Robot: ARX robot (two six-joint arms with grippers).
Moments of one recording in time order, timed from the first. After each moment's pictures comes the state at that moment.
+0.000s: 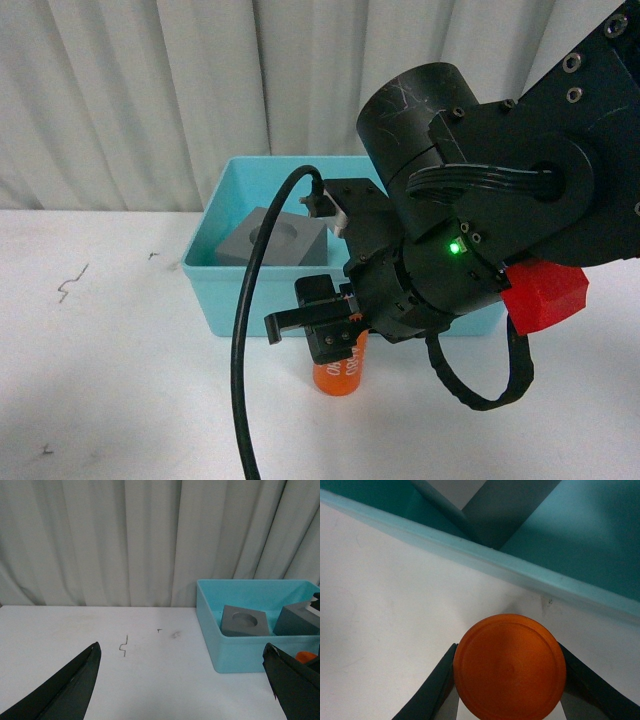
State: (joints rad) left arm 0.00 0.01 0.01 0.00 0.00 -0.01; right arm 0.52 2.07 1.20 -0.06 -0.13 0.13
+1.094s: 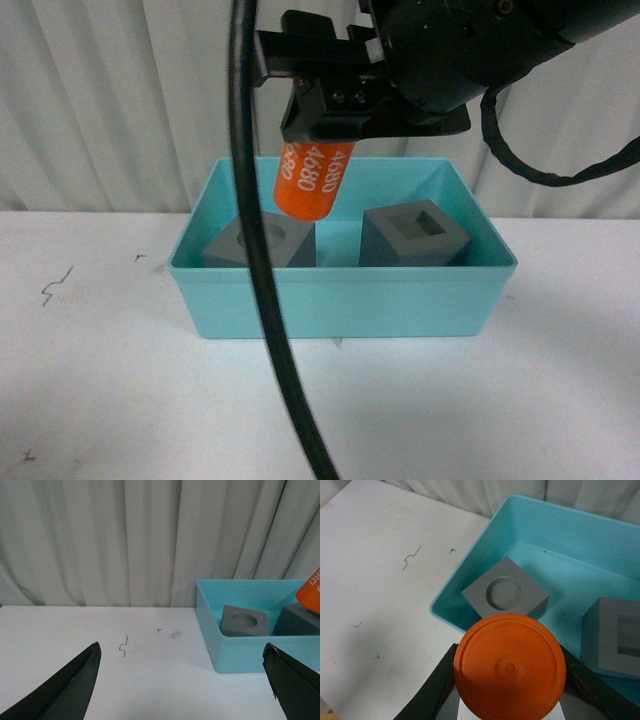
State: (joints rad) left arm 0.00 0.01 0.01 0.00 0.00 -0.01; right arm 0.47 1.75 1.25 -0.12 -0.22 0.04
